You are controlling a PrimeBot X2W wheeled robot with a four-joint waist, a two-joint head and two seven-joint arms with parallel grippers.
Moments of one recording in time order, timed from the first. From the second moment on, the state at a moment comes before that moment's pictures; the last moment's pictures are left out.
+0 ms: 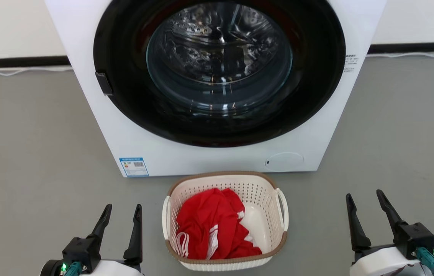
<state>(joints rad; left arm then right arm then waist) 0.04 0.04 -0.04 0.19 -0.13 -0.07 -0.25 -0.02 -0.05 -0.12 0.28 -0.06 0.12 -0.25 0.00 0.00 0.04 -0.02</state>
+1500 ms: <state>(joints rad) -0.47 0.04 -0.12 0.52 -0.26 -0.07 -0.25 -0.51 -0.05 -0.16 0.55 -0.06 0.12 -0.25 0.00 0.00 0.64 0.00</state>
